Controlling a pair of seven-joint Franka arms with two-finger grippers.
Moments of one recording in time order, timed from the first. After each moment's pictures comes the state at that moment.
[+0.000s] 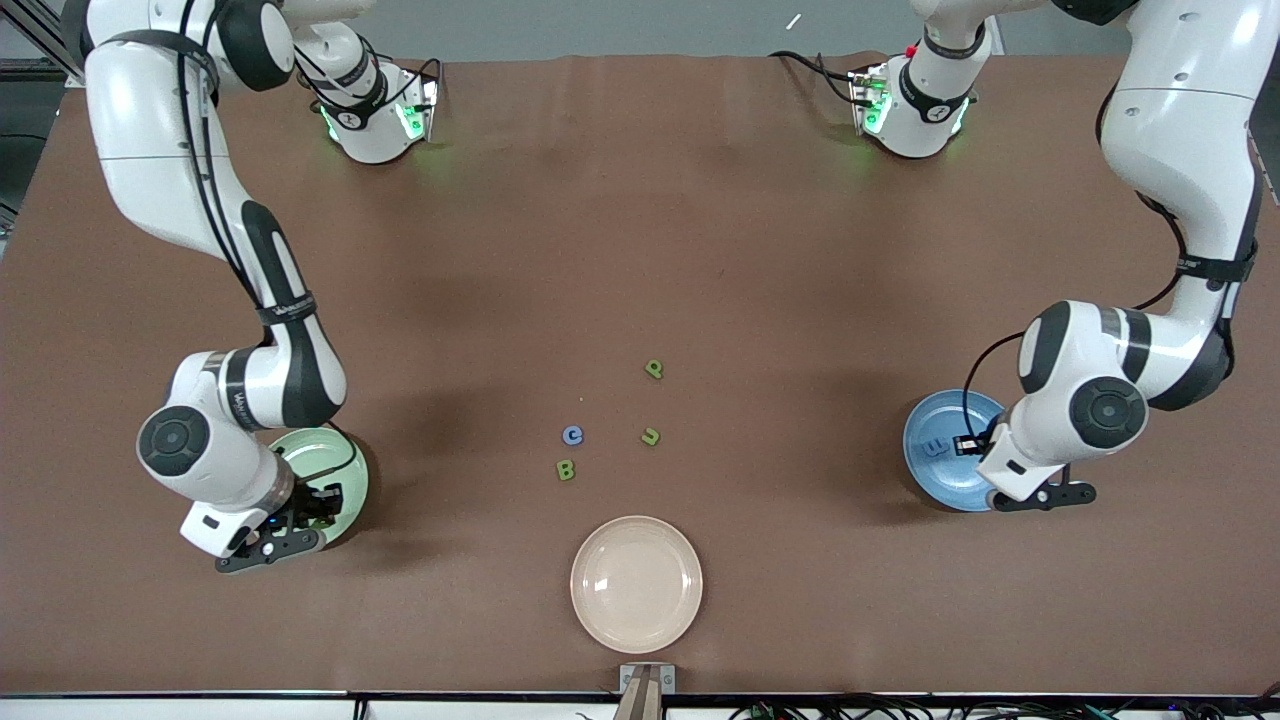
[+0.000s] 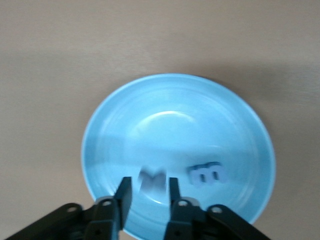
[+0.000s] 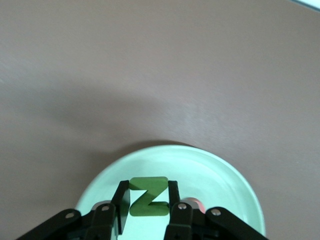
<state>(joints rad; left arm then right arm) 0.20 0.64 -0.30 -1.64 0.36 2.11 -0.35 0.09 0.79 -0.06 -1.43 -0.04 2.34 -0.26</state>
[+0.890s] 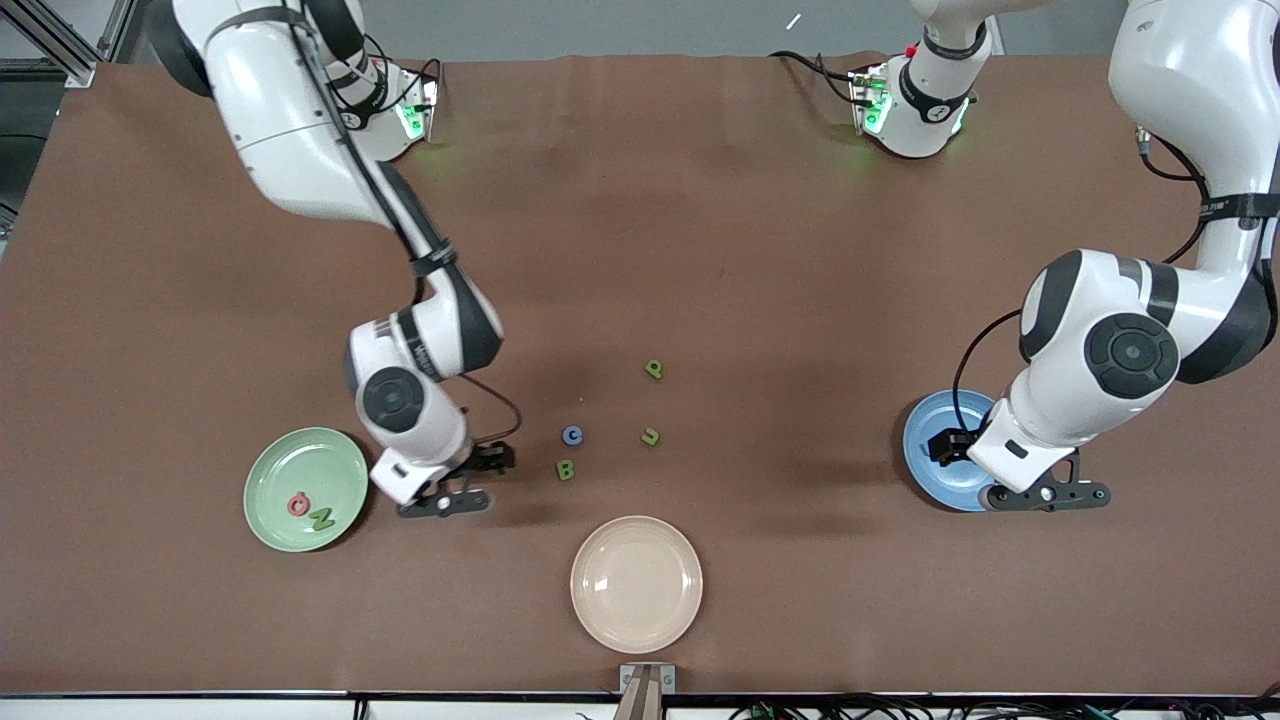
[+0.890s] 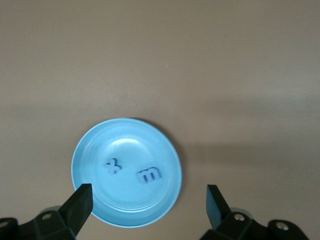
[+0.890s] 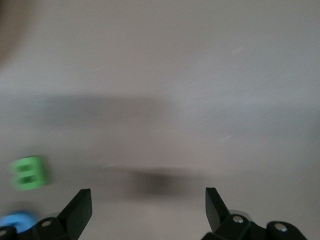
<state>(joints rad) 0.18 0.53 -0.45 -1.50 0.36 2.02 -0.35 0.45 0.79 -0.03 -1.45 -0.04 2.28 0.41</state>
